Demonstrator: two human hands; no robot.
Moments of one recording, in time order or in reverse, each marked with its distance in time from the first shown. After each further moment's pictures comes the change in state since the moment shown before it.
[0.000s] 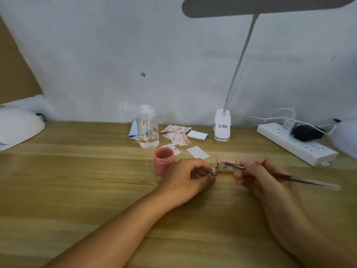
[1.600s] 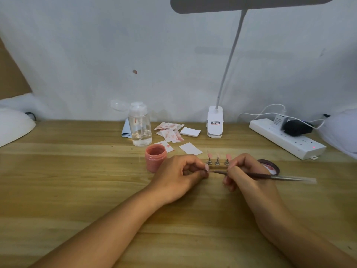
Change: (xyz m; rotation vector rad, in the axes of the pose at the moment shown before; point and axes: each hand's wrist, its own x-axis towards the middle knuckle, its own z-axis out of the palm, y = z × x) left_hand -0.005 0.005 -0.001 -0.073 -0.007 -0.042; right_hand -0.007 0.002 0.011 -0.149 -0.068 -0.004
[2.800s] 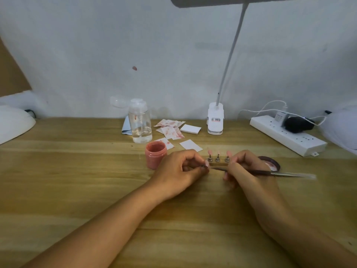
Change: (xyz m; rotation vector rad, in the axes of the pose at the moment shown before) left_hand 0.003 0.002 0.000 -0.023 0.005 0.003; right_hand 0.001 -0.005 -0.002 -0.023 -0.008 0.048
